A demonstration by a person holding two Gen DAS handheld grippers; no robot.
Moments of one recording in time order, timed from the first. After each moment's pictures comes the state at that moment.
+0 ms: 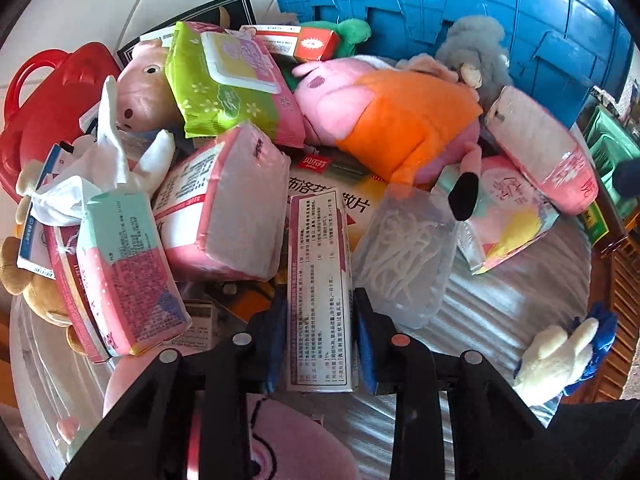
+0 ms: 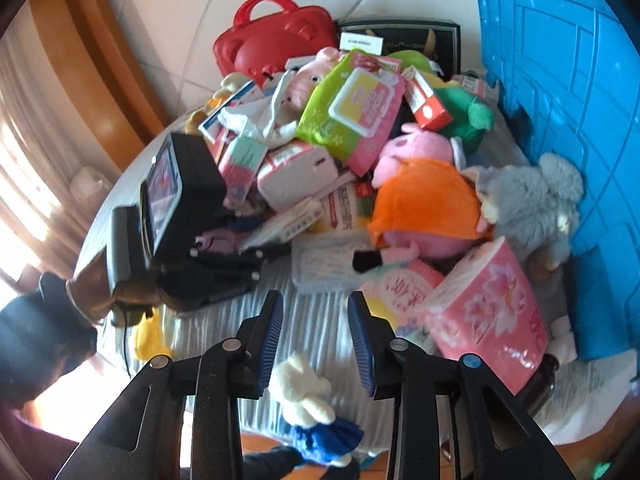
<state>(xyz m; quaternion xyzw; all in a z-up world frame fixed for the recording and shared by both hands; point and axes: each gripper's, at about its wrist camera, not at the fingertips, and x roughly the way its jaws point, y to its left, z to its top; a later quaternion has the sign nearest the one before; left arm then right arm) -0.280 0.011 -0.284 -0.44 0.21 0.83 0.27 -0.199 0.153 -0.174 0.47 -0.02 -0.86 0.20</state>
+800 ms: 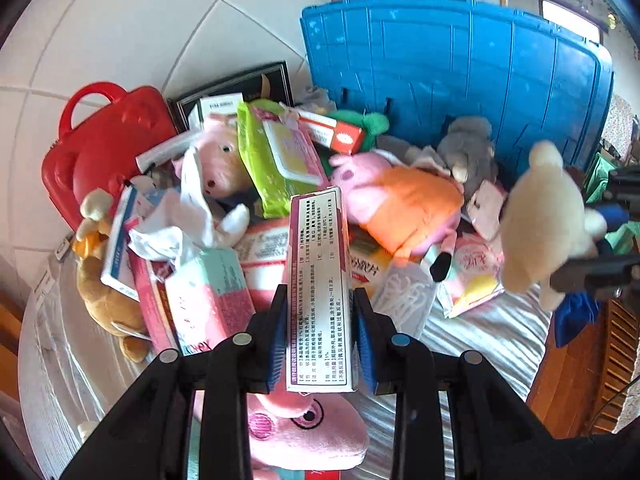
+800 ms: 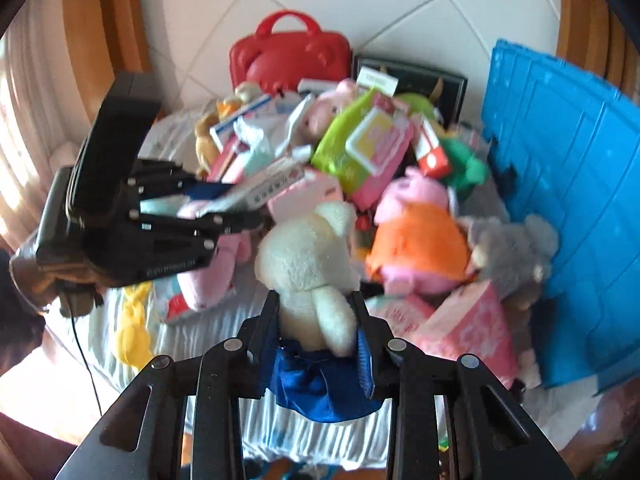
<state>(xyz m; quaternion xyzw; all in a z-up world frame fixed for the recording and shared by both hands) -0.268 -0.022 -0.200 -0.35 0.16 0.88 0.26 -0.193 0.115 -0.135 0.40 0.06 -0.90 0.15</state>
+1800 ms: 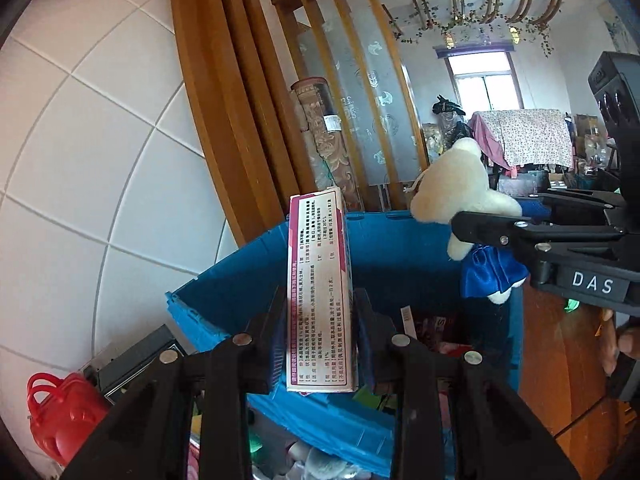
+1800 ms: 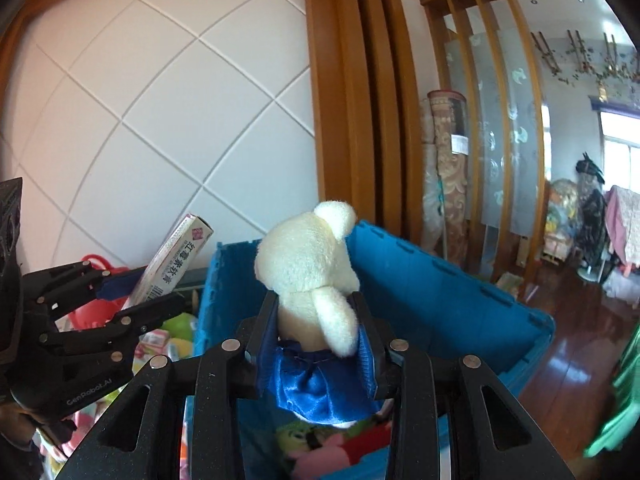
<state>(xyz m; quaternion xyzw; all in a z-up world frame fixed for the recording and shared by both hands) -0.268 0.297 0.030 -0.11 0.19 0.90 0.38 -0.182 0.436 0.077 0.15 -0.05 -0.98 -0.12</state>
